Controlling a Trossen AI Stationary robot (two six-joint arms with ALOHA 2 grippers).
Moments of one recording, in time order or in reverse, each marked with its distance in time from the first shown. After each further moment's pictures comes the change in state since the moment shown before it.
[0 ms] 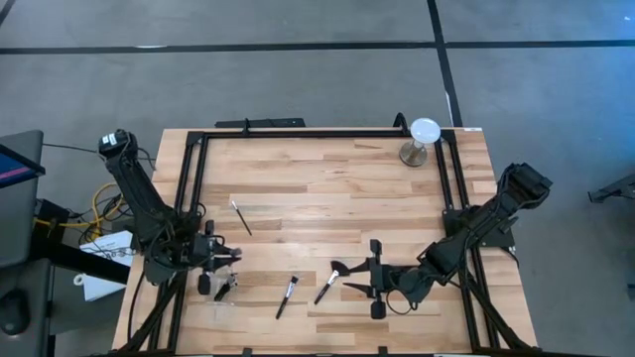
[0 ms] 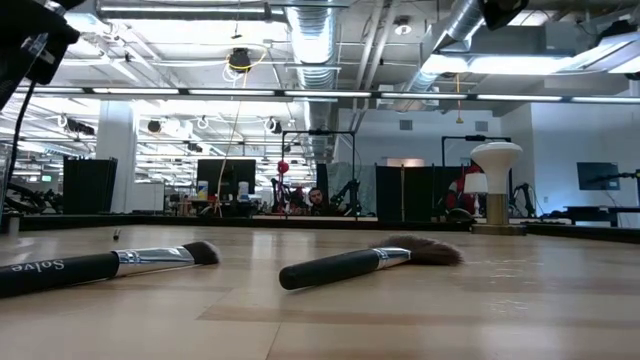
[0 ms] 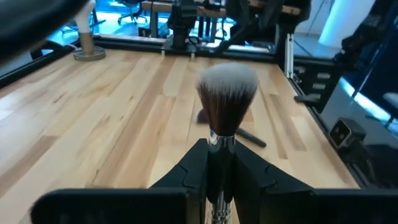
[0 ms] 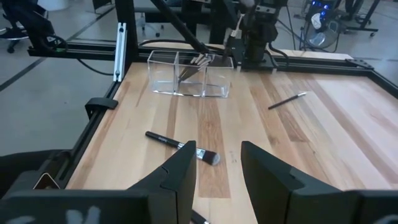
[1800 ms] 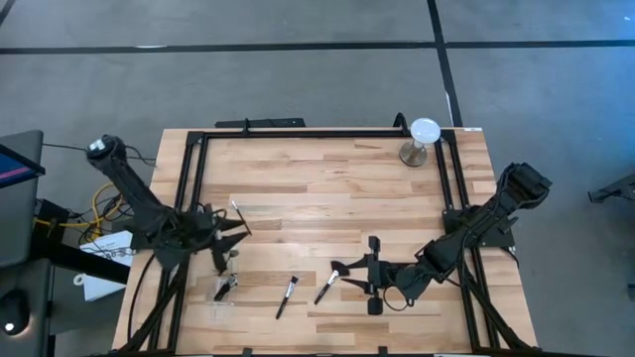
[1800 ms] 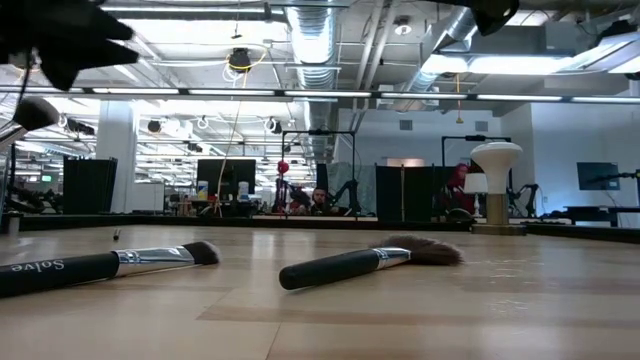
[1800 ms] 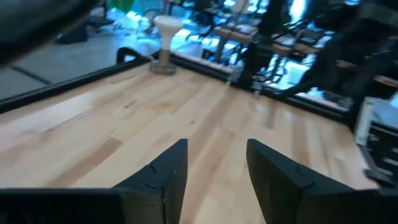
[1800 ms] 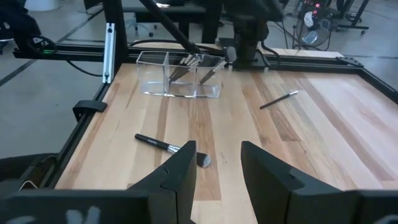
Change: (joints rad) left arm 0.208 -0.062 0.019 -0.025 -0.106 -0.102; right arm -0.030 0.000 0.000 -0.001 0.000 0.001
